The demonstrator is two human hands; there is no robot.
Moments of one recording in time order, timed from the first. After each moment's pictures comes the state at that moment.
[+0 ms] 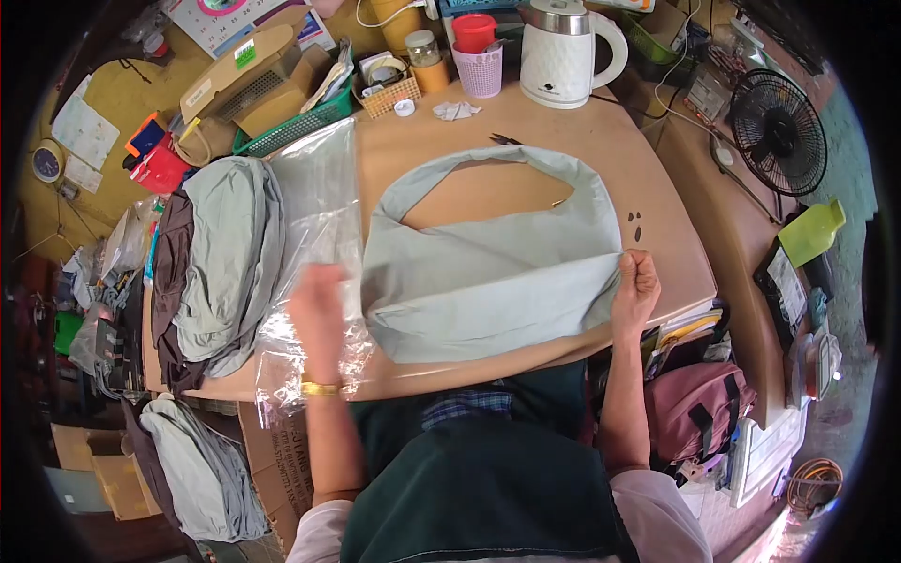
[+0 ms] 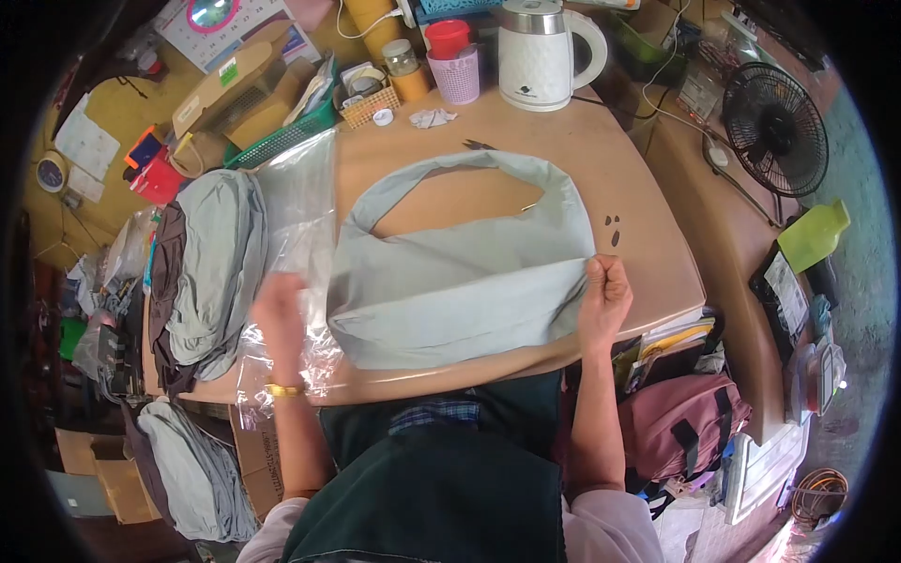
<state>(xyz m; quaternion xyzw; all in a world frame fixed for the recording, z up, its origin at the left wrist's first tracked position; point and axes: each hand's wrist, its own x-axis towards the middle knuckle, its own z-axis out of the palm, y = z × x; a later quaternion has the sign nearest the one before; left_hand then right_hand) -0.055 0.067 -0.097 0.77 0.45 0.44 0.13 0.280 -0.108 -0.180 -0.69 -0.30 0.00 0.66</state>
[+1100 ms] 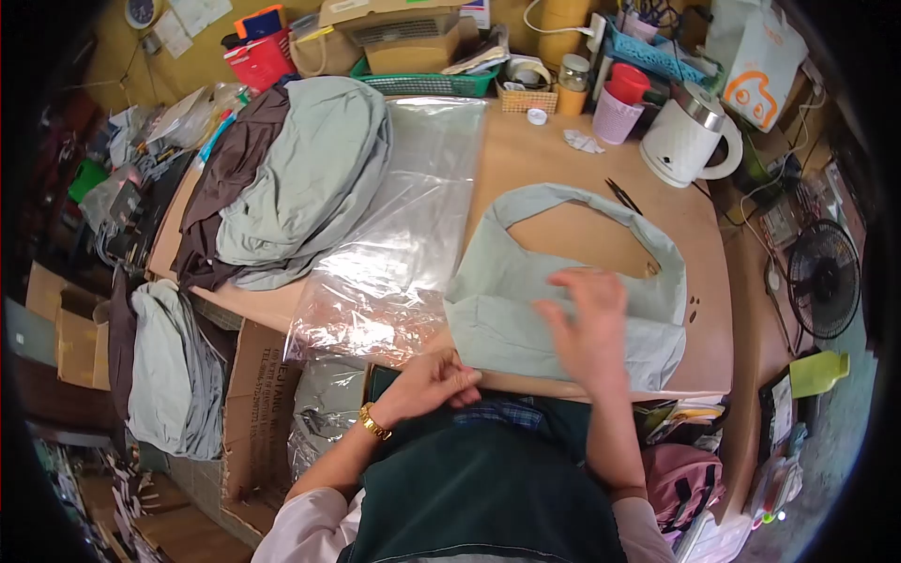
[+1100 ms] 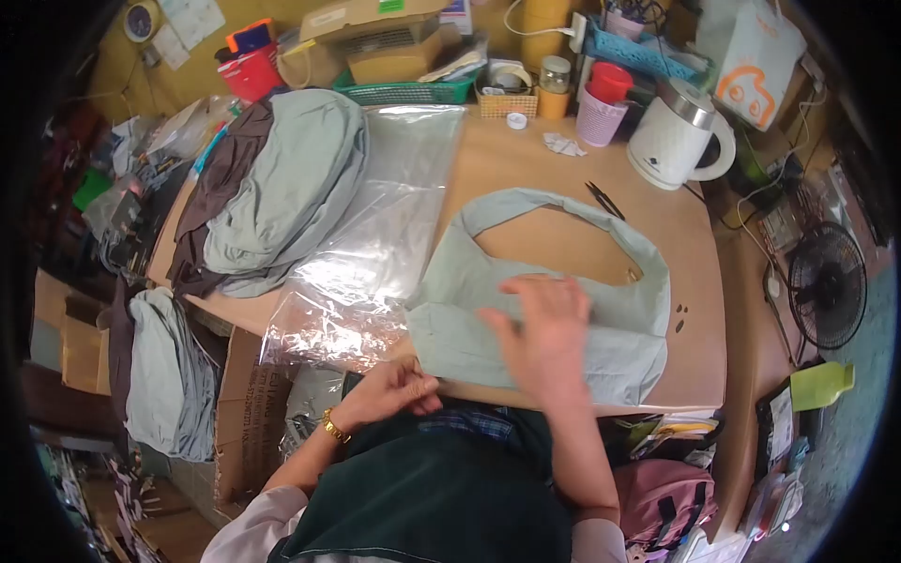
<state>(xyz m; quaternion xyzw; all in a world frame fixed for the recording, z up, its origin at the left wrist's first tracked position) -0.105 -0.034 -0.147 0.50 0.40 0.19 0.74 0.142 -0.041 -0.073 -0.60 -0.71 -0.02 0.37</state>
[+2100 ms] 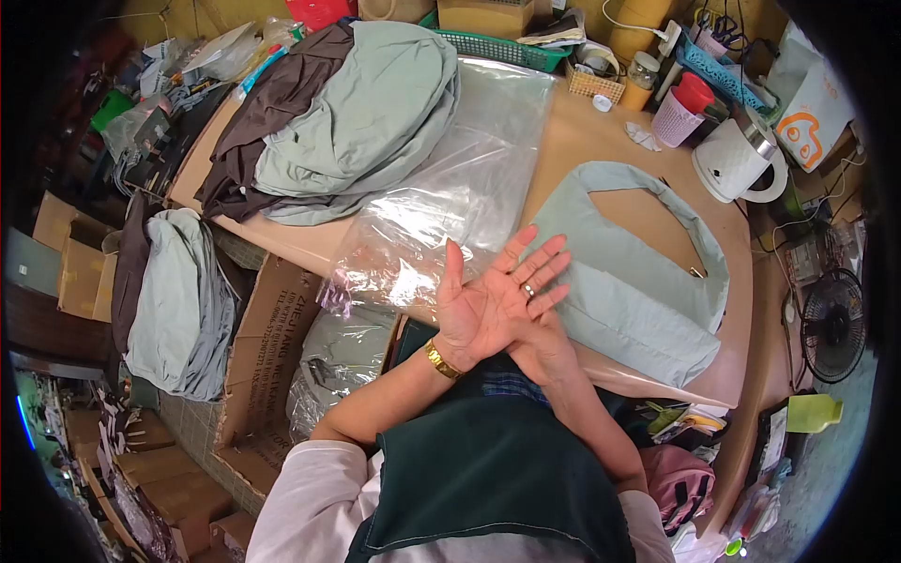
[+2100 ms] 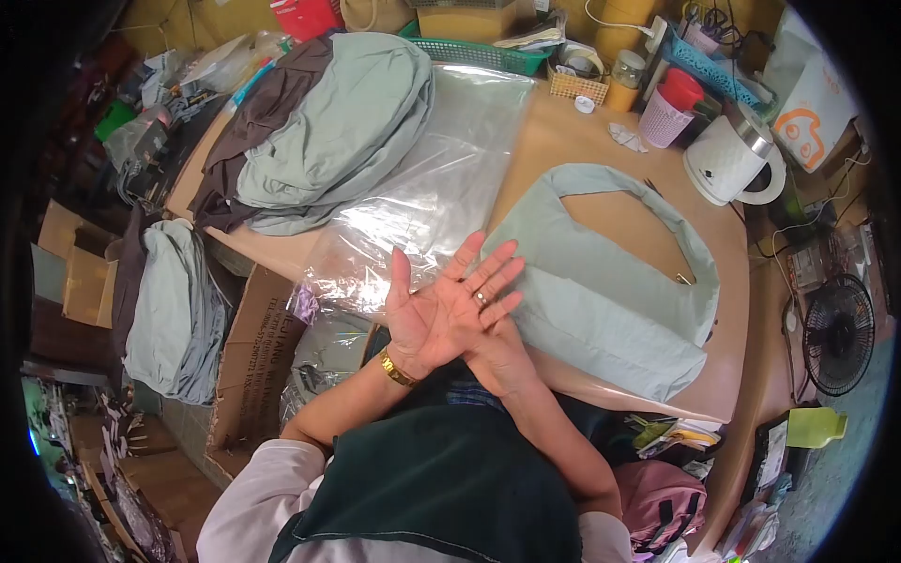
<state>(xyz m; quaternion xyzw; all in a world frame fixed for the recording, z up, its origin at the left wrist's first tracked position) -0.068 -0.006 -0.128 0.06 -0.11 0.44 0.89 0.043 -0.050 -0.151 -0.23 -0.29 0.77 0.52</state>
